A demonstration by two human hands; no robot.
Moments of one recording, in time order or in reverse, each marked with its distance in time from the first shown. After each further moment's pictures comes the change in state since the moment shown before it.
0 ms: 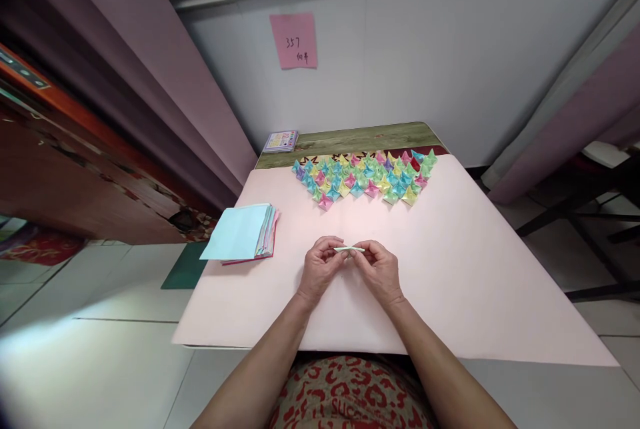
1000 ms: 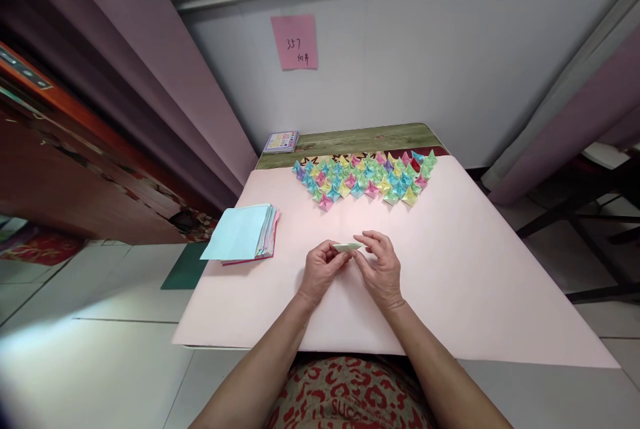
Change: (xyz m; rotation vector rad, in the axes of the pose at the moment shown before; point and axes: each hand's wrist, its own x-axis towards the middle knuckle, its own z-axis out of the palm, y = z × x) left_hand -0.003 -0.001 0.004 -0.160 -0.077 -0.170; right_hand -0.001 -0.007 0.000 -0.165 0.150 -0.292
